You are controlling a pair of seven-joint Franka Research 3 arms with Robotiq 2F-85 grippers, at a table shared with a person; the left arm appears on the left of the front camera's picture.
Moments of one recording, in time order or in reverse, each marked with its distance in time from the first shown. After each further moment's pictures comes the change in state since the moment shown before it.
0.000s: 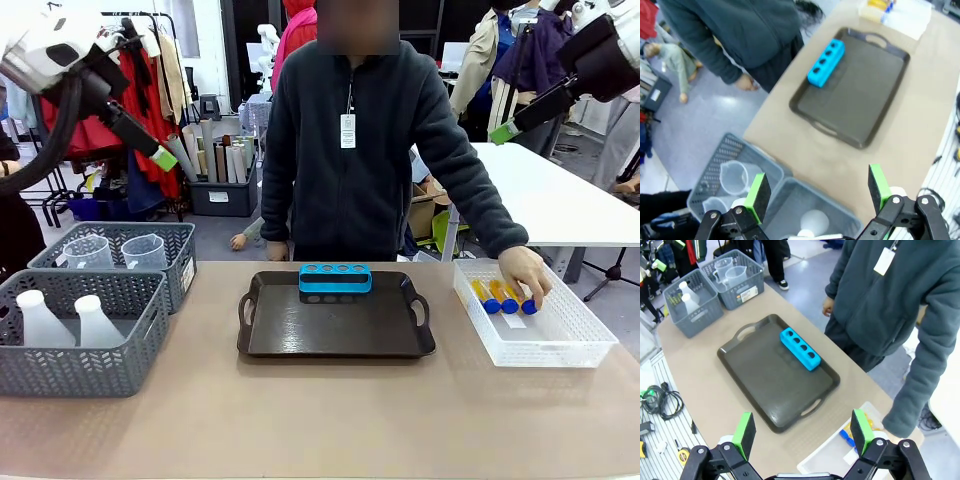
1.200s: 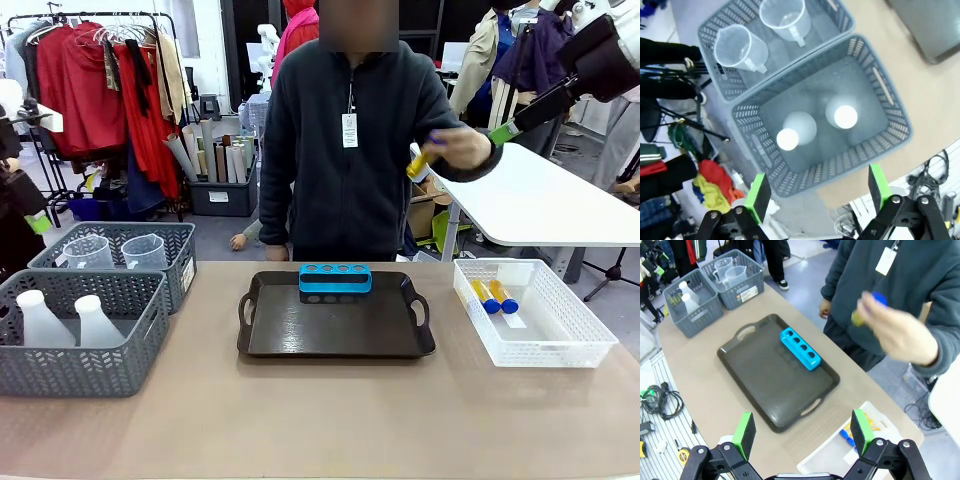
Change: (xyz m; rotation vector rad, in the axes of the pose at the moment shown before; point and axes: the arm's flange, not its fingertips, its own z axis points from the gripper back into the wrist) left arm -0.144 0.056 0.023 0.224 0.412 0.480; right arm 0.000 0.000 0.000 0.000 0.001 0.000
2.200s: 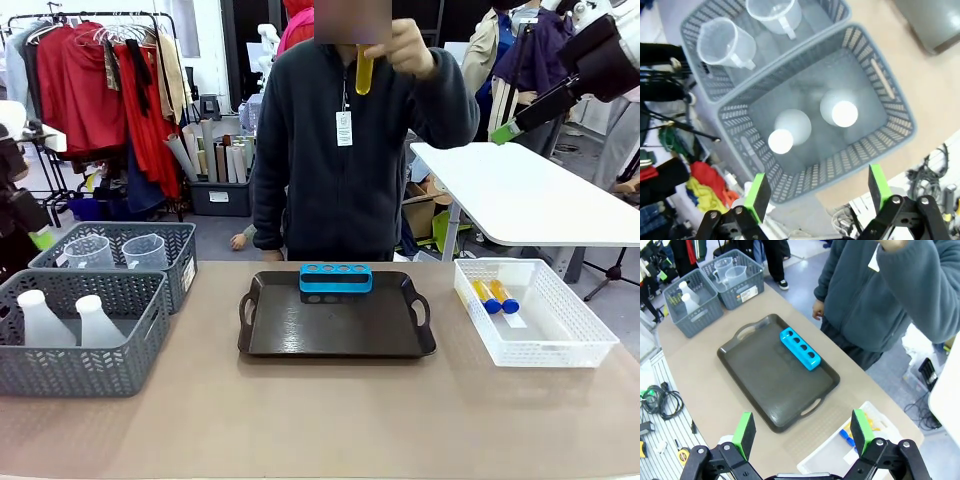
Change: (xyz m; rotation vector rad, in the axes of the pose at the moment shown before) left arm -0.006 0.013 -0.033 -0.066 0.044 -0.026; right arm 0.000 0.000 0.000 0.000 0.000 0.000
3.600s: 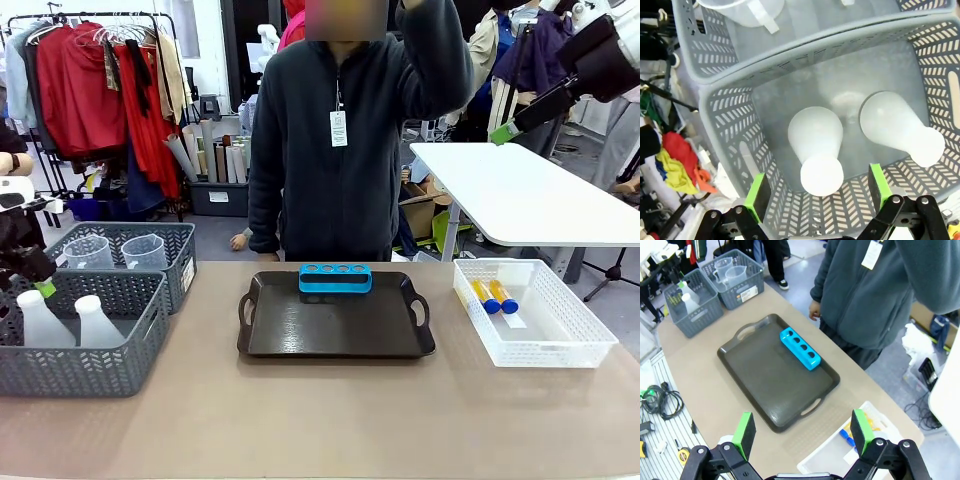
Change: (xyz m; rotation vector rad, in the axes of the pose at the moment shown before) left arm -0.011 0.071 -0.121 -0.024 0.092 0.225; right arm 0.000 0.000 0.000 0.000 0.001 0.000
